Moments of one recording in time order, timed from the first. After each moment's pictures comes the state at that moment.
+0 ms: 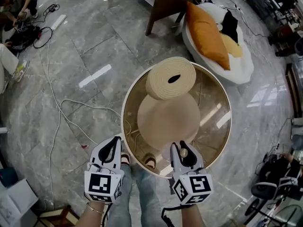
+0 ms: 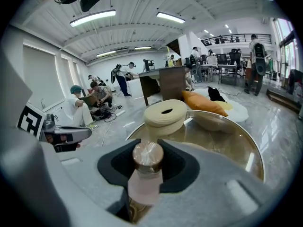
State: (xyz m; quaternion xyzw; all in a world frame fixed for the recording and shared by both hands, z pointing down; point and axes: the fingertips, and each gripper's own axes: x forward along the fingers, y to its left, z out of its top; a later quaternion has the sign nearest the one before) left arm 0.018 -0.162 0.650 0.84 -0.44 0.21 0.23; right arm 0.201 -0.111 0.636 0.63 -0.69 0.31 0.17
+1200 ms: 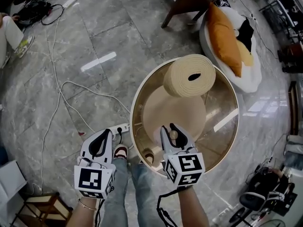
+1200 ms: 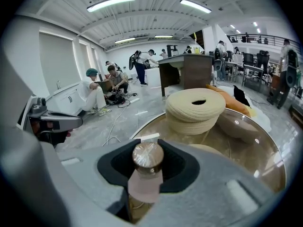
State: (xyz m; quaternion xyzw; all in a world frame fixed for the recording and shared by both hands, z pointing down) left arm -0.044 -0.168 0.680 0.80 -0.50 0.21 0.25; right arm 0.139 -0.171 0.701 0.54 -0.75 0.29 0.26
